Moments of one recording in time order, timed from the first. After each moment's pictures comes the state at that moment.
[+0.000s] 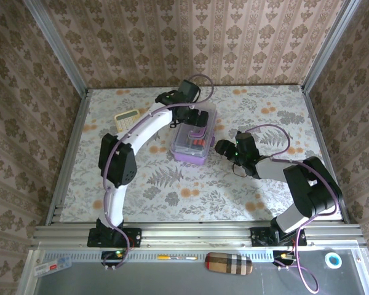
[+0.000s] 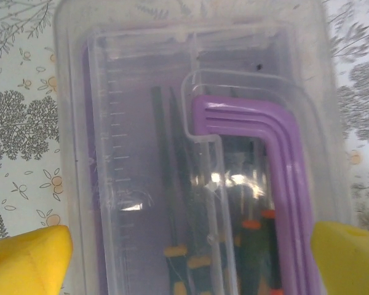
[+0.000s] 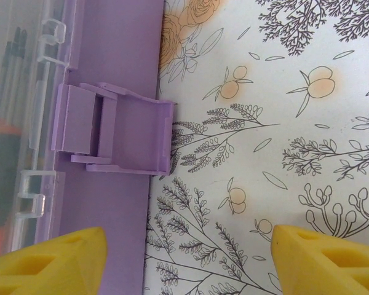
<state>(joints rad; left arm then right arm) -0.68 2.11 1.98 -0.89 -0.06 -0.27 0.35 1.57 0.60 0.30 -0.08 0.84</state>
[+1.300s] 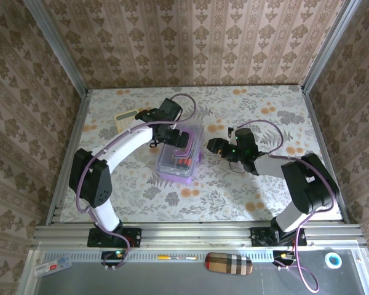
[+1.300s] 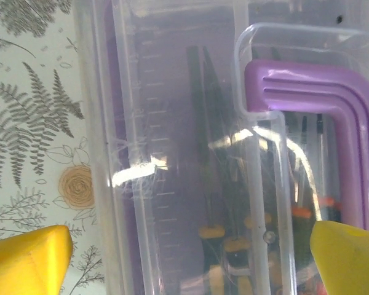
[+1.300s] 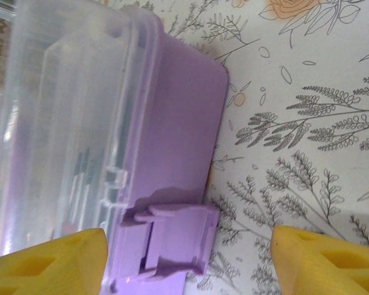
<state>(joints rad) -0.64 1.75 1.47 -0.87 -0.06 -0.25 0.35 1.59 0.66 0.34 -0.39 0.80</state>
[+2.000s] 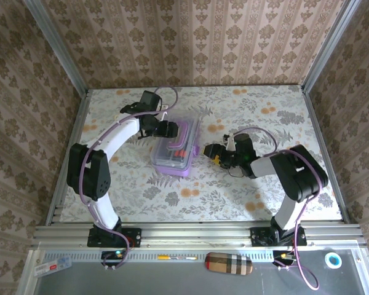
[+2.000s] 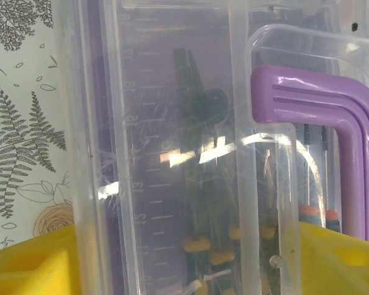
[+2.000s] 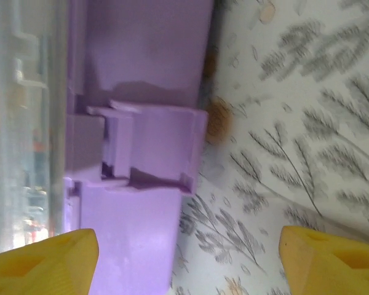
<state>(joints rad) -0.44 1.79 1.45 -0.76 0.25 -0.20 0.34 1.78 0.61 0.63 -0.61 0.95</state>
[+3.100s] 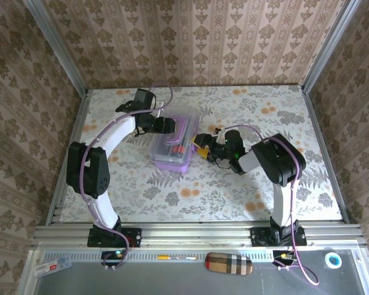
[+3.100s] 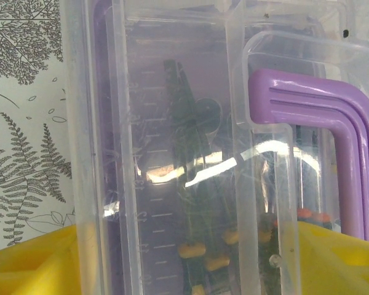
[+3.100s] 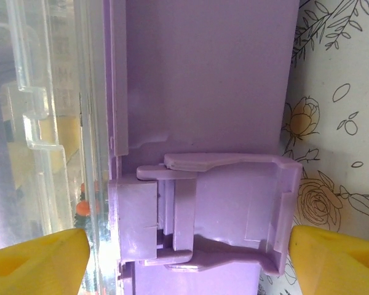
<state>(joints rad) -0.38 1.81 1.45 -0.68 0.33 -0.17 0.41 2.01 0.75 0.94 -0.60 1.24</state>
